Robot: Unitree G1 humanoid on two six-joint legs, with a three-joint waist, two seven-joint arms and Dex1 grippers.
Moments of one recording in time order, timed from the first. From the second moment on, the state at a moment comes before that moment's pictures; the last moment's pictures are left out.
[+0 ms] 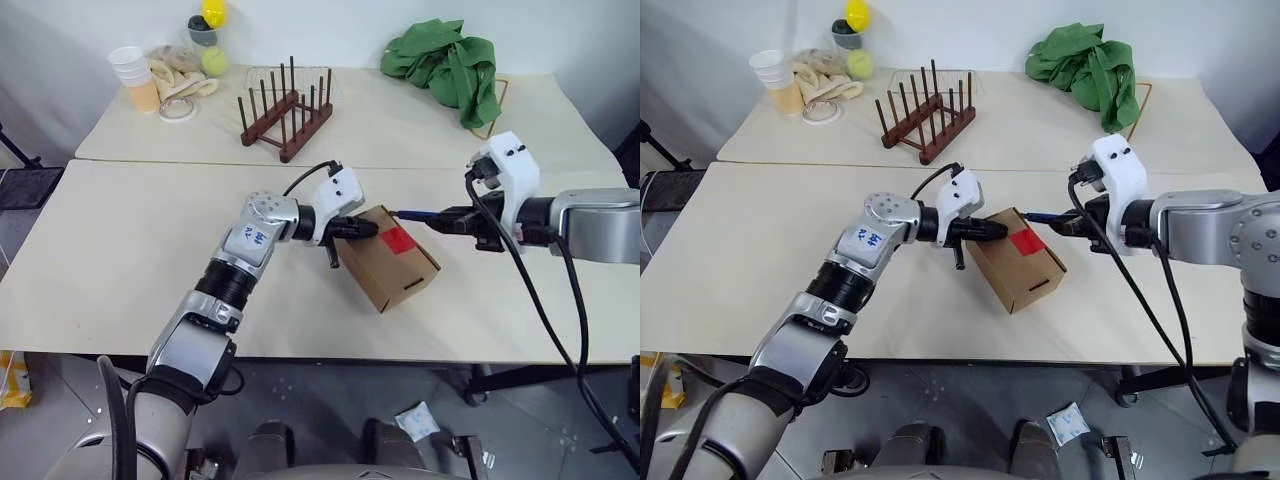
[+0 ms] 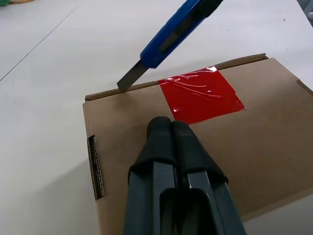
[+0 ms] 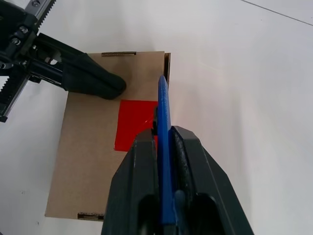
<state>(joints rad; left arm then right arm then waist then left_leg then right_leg) -1.02 0.22 -0.25 0.55 -0.03 0.30 -0.95 -0.85 -0.93 -0.05 -0.21 1.24 1.44 0.06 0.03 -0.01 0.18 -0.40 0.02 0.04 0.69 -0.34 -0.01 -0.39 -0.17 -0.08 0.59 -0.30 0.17</state>
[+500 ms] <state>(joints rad) -1.01 0.22 -0.25 0.52 -0.03 0.34 -0.93 -0.85 -0.90 -0.11 -0.23 1.18 1.58 0.12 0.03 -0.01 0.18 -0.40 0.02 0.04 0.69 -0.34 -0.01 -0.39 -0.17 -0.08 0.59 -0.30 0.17</state>
